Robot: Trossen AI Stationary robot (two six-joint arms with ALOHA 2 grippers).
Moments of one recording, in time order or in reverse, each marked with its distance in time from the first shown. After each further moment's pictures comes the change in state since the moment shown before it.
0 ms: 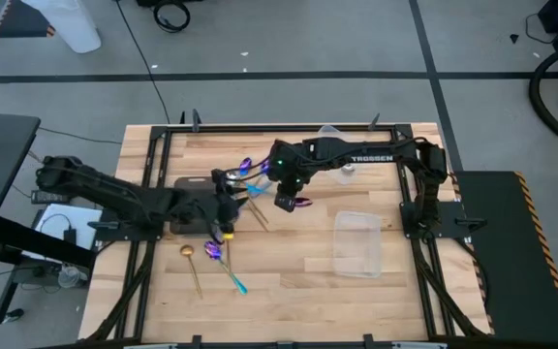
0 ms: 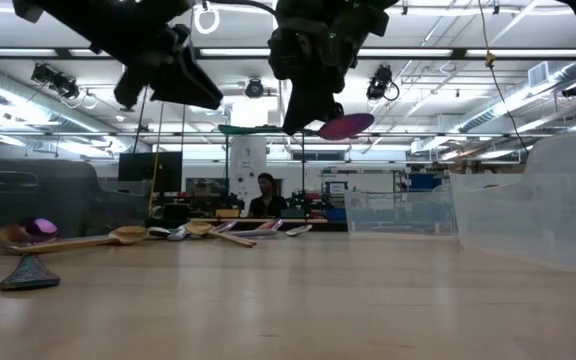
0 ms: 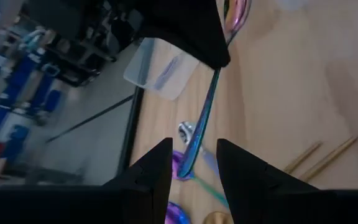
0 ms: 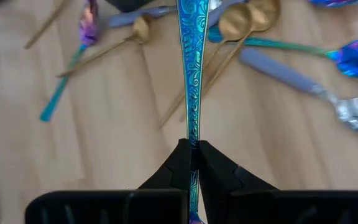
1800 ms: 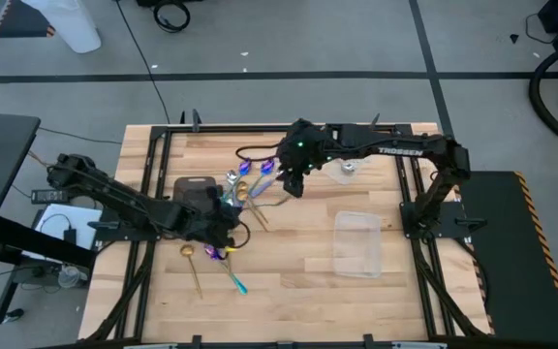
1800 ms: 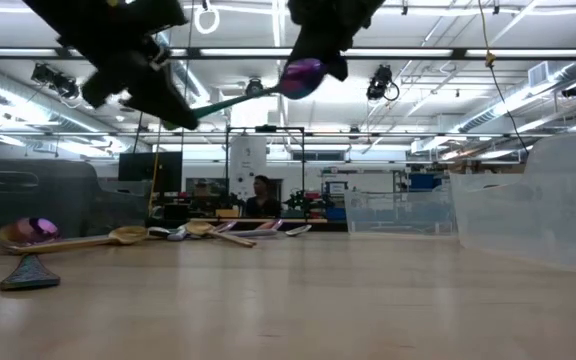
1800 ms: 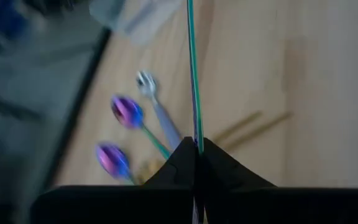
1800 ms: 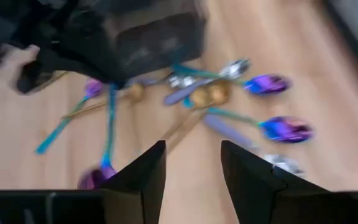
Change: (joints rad) left arm -0.147 0.093 0.101 -0.368 -0.055 -0.593; right arm -0.012 -0.188 0.000 0.056 0.166 -0.134
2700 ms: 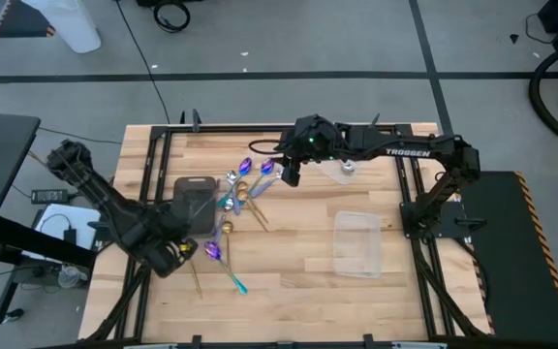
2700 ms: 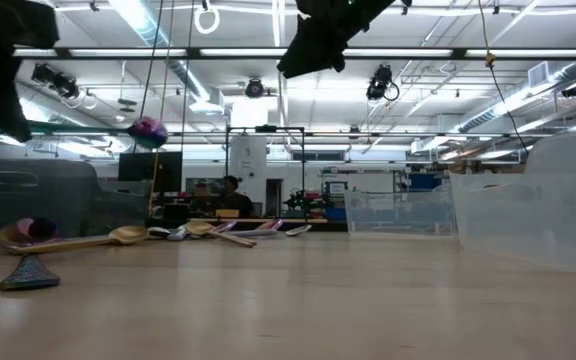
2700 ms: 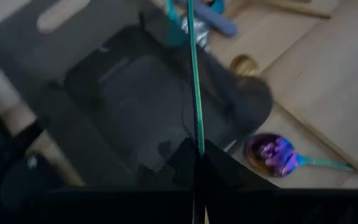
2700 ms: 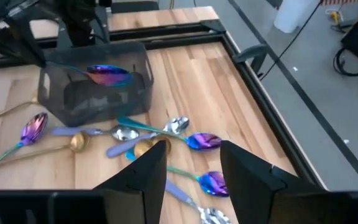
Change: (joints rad) left arm -0.441 -0.163 0.000 -0.834 0.176 -1.519; right arm -0.023 -0.069 -0.149 0.309 0.178 -0.133
